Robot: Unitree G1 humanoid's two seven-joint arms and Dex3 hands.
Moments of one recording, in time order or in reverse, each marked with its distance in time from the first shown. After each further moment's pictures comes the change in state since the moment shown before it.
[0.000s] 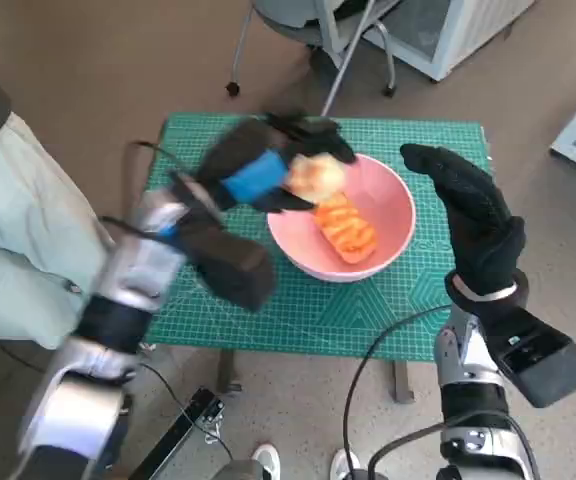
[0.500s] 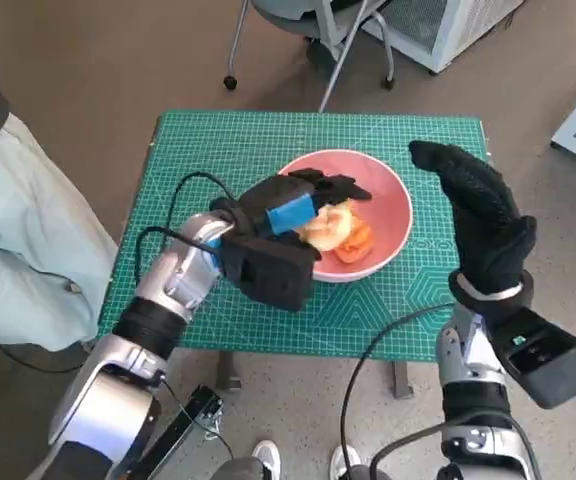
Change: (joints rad) left arm 0.027 -0.029 0.015 0.072 -0.073 0.021 -0.097; right arm 0.003 -0.018 -0.012 -0.007 0.019 -0.005 0.005
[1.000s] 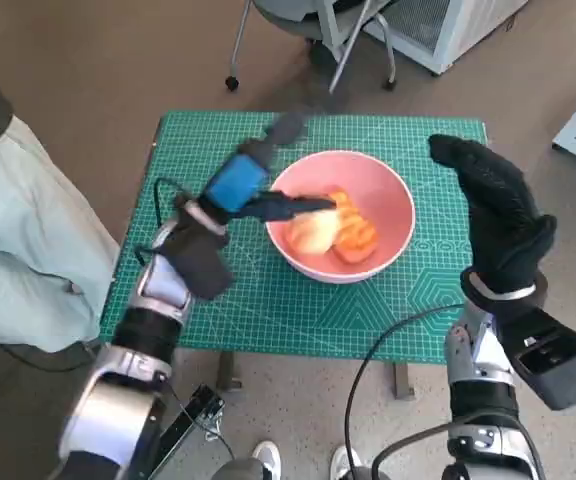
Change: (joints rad) left arm 0.083 -0.139 0.300 -0.029 -0.449 -0.400 0.085; right arm -0.024 -0.007 -0.028 -0.006 -0.043 0.007 -0.075
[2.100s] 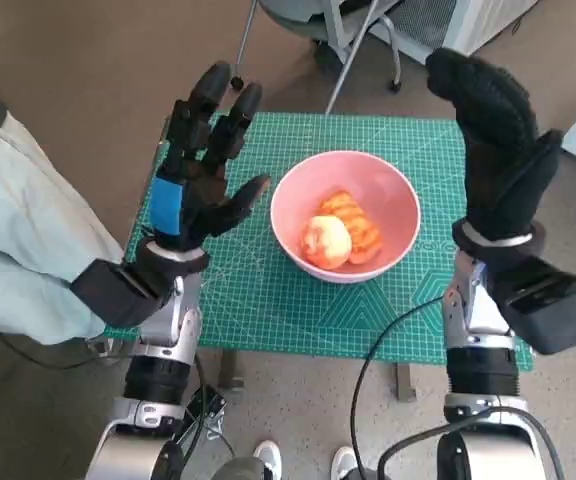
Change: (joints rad) left arm 0.194 -0.048 0.115 -0.257 -0.230 0.235 -0.115; right arm -0.140 -0.003 0.030 -0.038 -0.113 0.132 -0.177
